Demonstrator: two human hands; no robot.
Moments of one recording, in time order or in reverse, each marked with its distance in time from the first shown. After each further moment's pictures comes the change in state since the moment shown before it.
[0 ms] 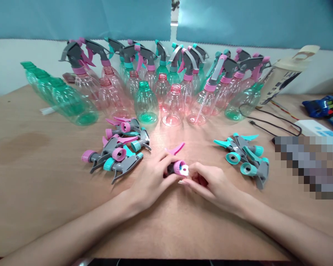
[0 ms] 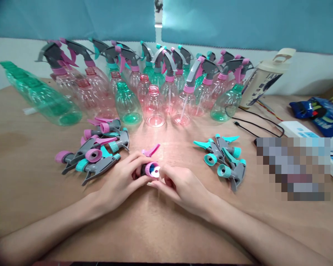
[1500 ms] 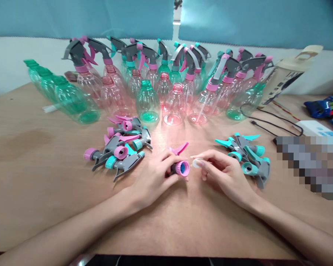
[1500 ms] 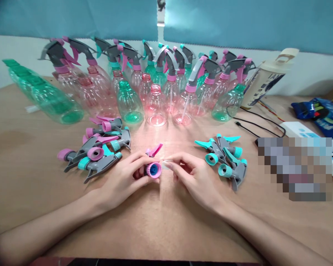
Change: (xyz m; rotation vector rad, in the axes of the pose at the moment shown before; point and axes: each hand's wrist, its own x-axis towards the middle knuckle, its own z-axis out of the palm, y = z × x) left_hand -0.001 0.000 0.000 0.011 -0.007 0.045; right_hand 0.000 -0.005 -0.016 0.412 0.222 0.357
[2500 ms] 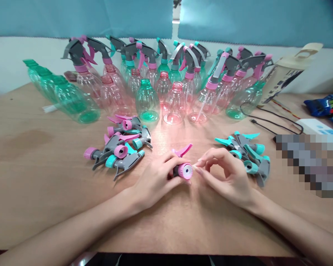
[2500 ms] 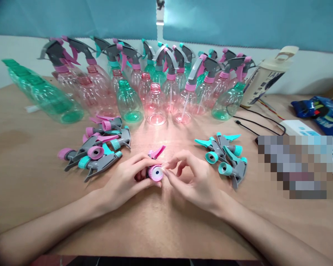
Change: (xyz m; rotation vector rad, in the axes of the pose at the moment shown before) left_hand -0.002 0.002 0.004 -0.050 -0.007 0.032; right_hand -0.005 0.009 0.000 -0.207 0.060 -0.393
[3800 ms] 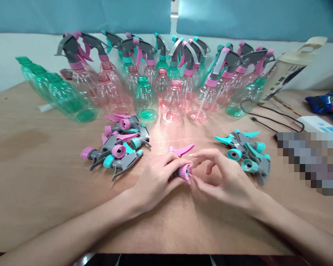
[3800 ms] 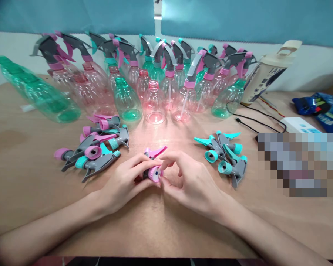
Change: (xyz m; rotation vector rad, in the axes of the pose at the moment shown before) left_hand -0.002 -0.001 0.003 0.068 0.002 0.116; right_hand 0.004 -0.012 -0.005 -0.237 -0.138 -0.034
